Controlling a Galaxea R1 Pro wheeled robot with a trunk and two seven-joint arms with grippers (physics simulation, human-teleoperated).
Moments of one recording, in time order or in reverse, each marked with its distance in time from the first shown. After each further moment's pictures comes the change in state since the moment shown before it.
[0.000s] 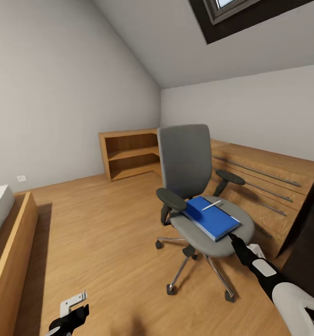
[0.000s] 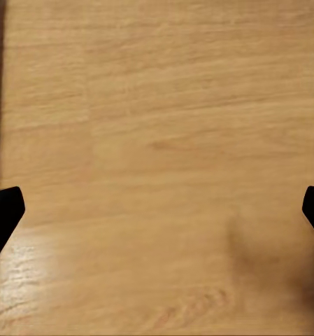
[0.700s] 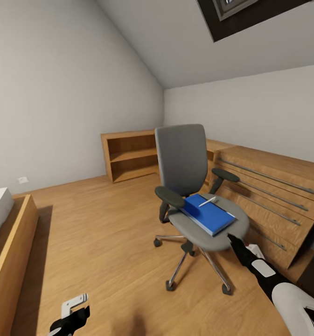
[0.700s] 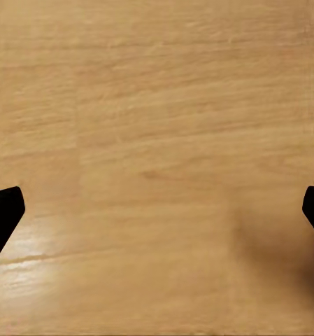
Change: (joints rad) left arm 0.000 0.000 -0.015 0.011 0.001 0.001 0.000; right arm 0.001 0.001 0.022 0.005 0.005 -0.001 -0.002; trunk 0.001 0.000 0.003
